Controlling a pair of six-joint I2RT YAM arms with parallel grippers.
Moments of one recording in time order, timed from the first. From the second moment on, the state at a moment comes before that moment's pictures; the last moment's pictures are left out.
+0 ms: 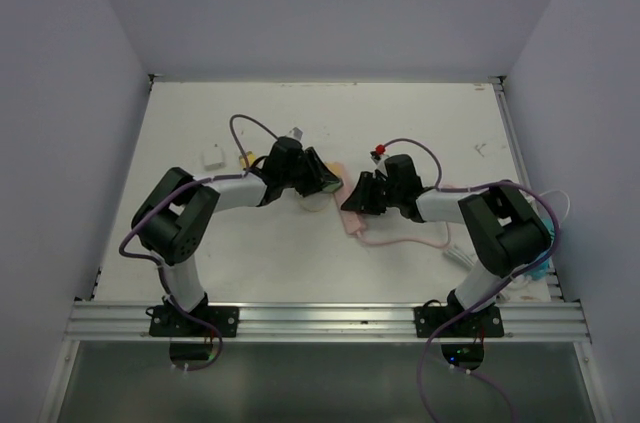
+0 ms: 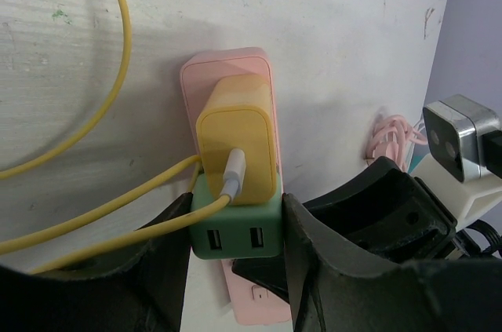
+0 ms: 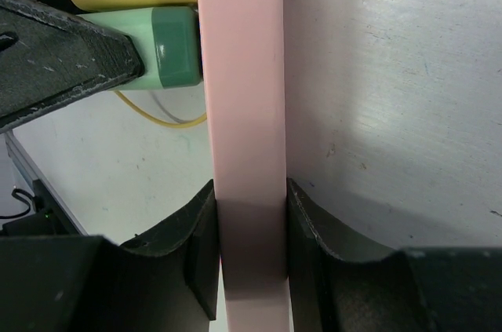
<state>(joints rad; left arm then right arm) -0.58 1.81 0.95 0.21 0.21 -1.02 0.43 1.69 0.67 0.23 -0.41 0.63</state>
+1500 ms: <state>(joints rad) -0.43 1.13 0.74 -0.23 -0.37 -0.72 0.42 1.68 0.67 0.23 -0.34 0.68</state>
